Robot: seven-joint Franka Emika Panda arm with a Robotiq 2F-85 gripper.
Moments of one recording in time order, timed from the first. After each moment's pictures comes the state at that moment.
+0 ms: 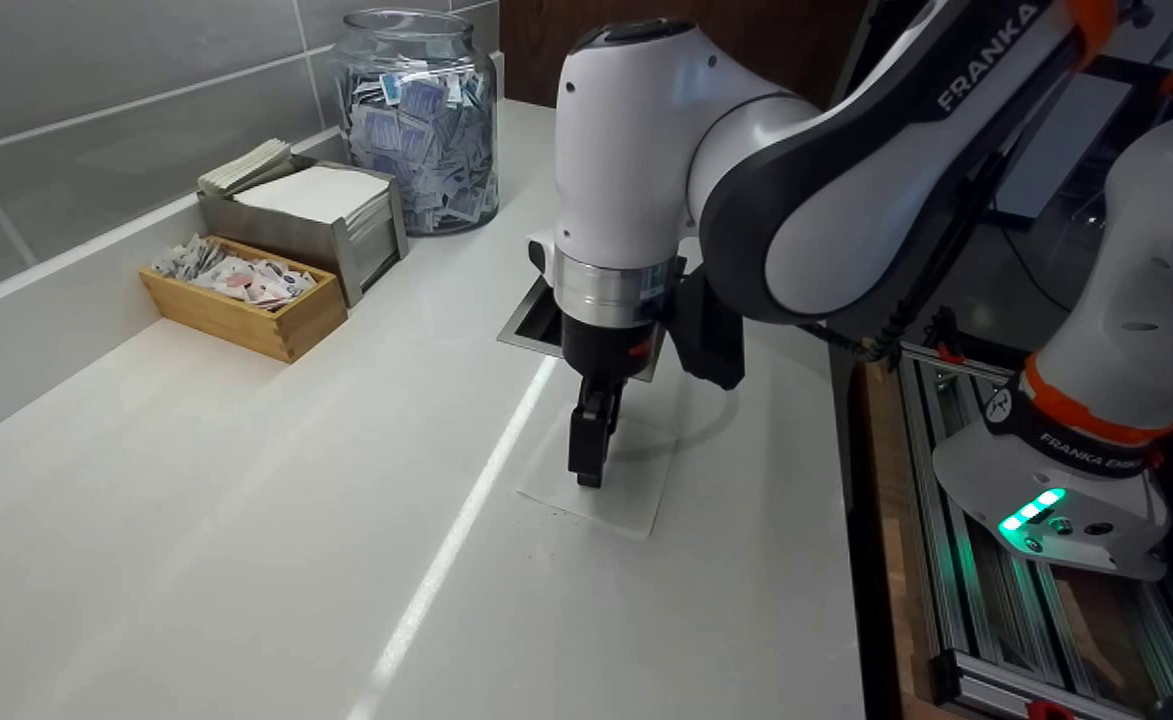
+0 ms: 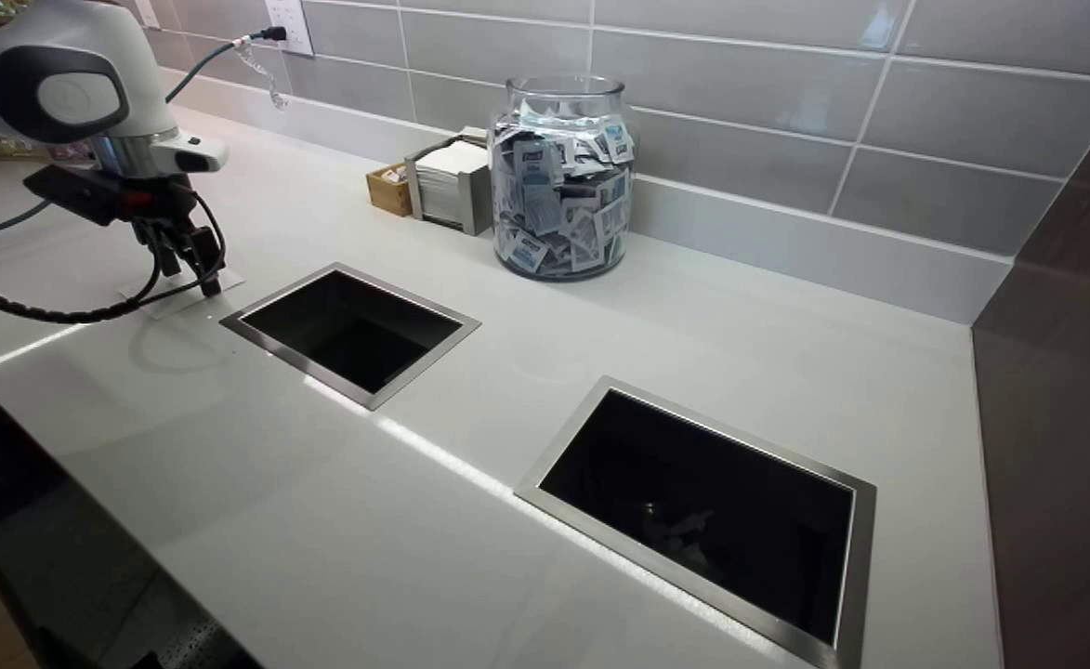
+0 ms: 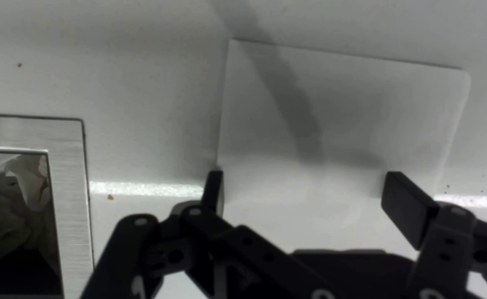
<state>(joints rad) 0.19 0.14 0.20 -2.46 0.04 2.57 0.21</state>
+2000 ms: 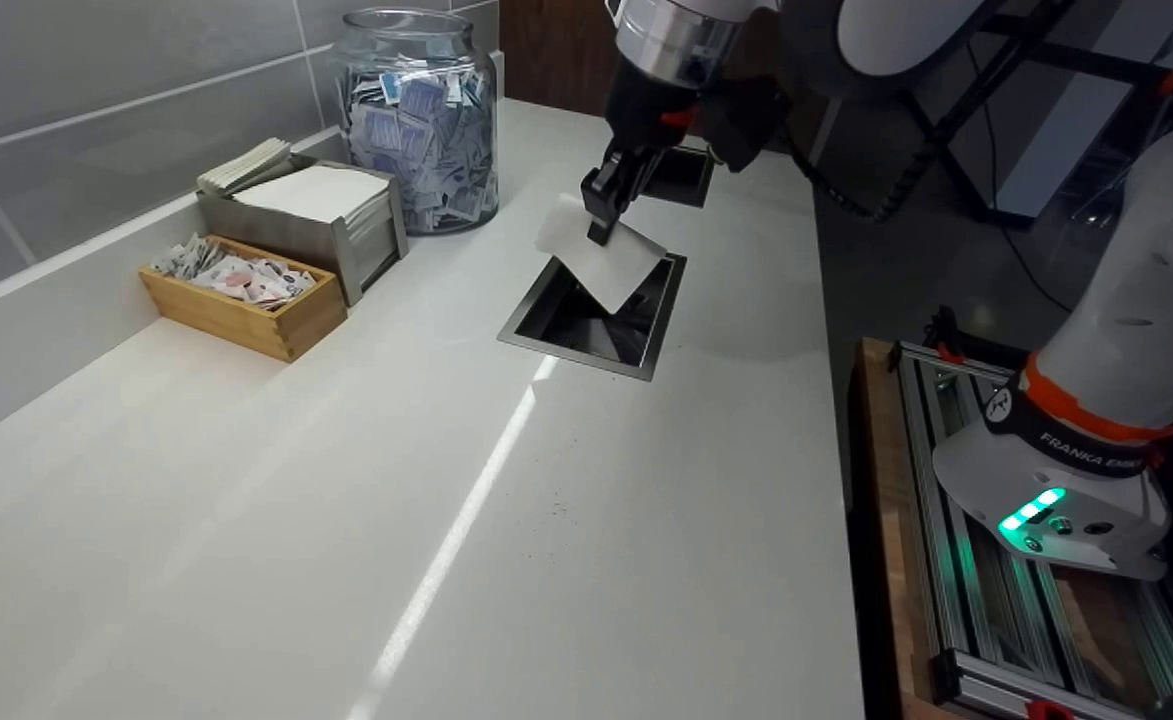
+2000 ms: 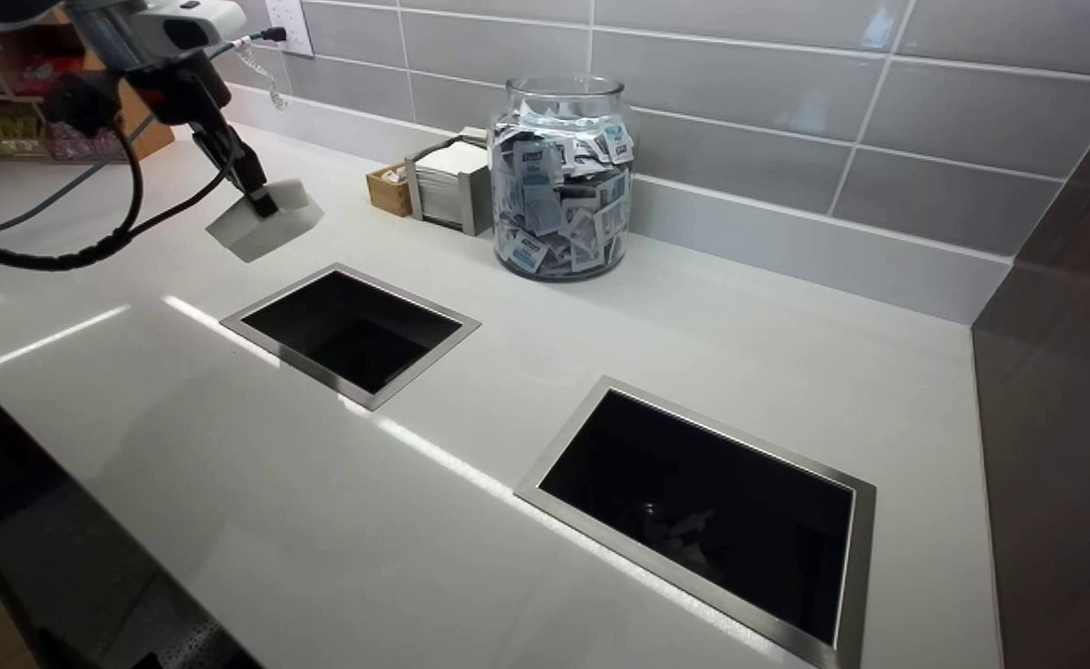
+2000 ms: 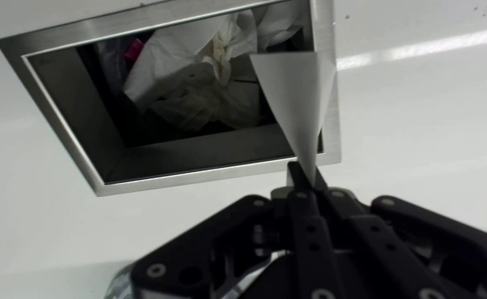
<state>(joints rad) 0.00 -0.22 0.10 -2.54 -0.17 2.57 0.37</state>
